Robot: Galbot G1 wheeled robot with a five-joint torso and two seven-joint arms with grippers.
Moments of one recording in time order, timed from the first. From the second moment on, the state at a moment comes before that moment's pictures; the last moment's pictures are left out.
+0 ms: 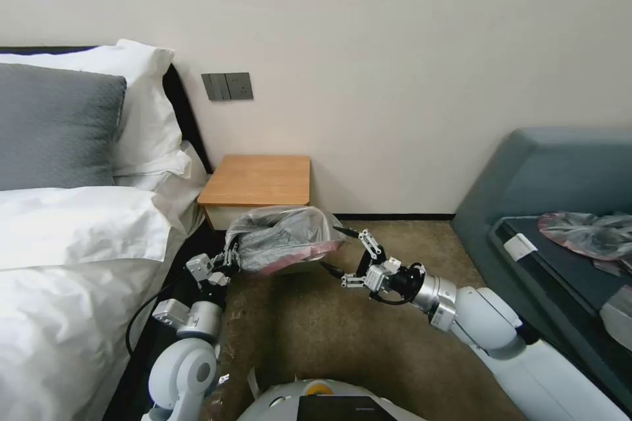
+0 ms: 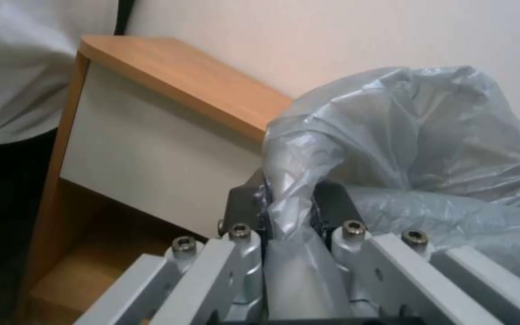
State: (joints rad) left arm 1.65 -1.43 -0.58 -2.31 -0.65 0.13 -0.10; right arm -1.35 0.79 0.41 2.26 -0.09 0.28 -0.45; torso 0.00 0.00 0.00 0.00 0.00
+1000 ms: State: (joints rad) left arm 1.65 -1.43 -0.58 -2.32 -0.65 0.13 -0.11; right arm -1.36 0.79 0.40 2.27 -0.05 0.27 -0.44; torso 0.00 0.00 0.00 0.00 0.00
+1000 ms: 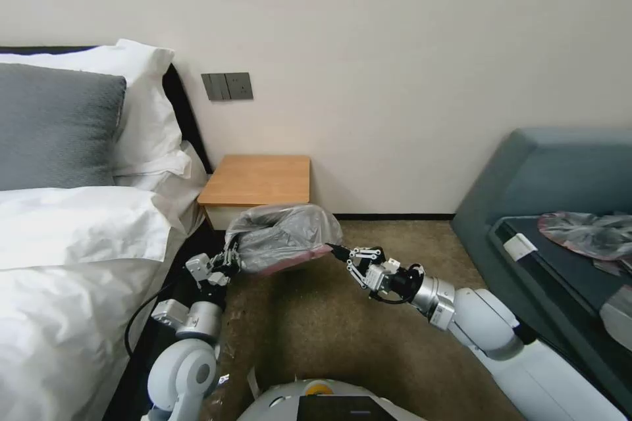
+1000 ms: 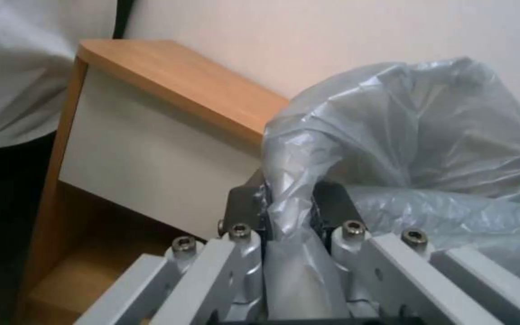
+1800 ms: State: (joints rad) left arm 1.66 -1.44 -0.57 -2.41 -0.81 0.21 -0.18; right arm -1.38 0.83 0.37 2.15 -0.06 0.34 -0.52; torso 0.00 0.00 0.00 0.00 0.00
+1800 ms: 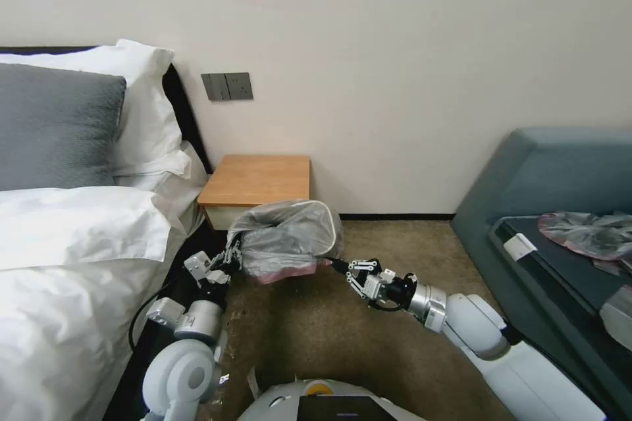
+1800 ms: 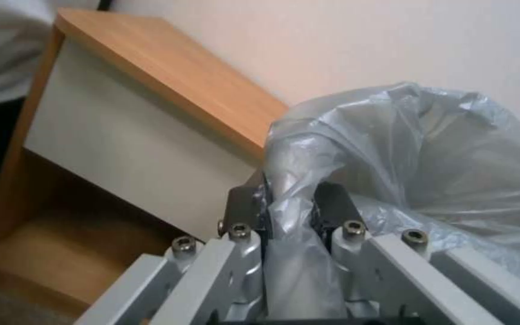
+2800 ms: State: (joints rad) left arm 1.67 -1.44 -0.58 -2.44 -0.84 0.30 -0.24; right arm -1.41 0.84 0.40 2.09 -0.10 0.44 -0.64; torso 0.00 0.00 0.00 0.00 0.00
